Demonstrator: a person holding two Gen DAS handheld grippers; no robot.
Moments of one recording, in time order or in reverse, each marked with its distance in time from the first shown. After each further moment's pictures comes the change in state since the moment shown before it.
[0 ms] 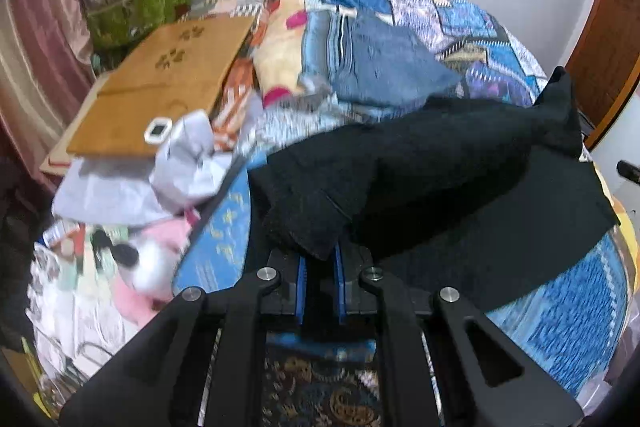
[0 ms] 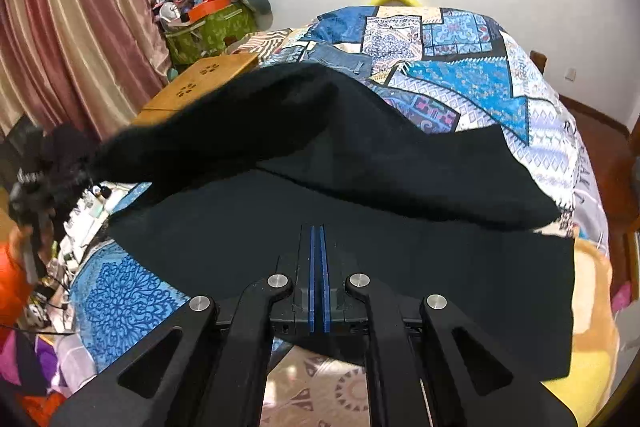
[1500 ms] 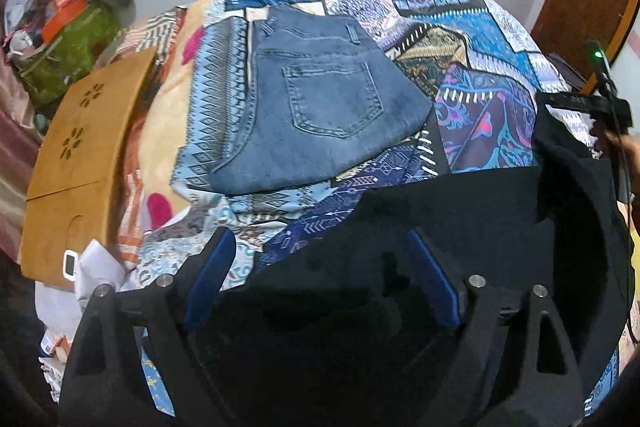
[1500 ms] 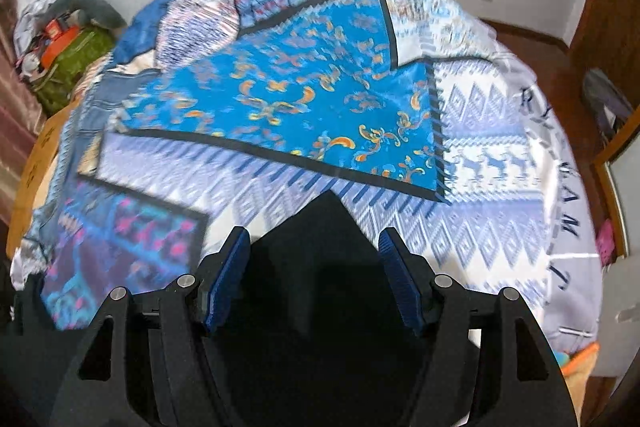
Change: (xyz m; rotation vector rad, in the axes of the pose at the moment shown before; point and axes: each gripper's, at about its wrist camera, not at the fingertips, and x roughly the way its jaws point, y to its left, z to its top) left arm 0.125 -0.114 0.147 0.215 0.096 -0.055; right arm 0.159 -0.232 0.098 0.335 0.154 -0.230
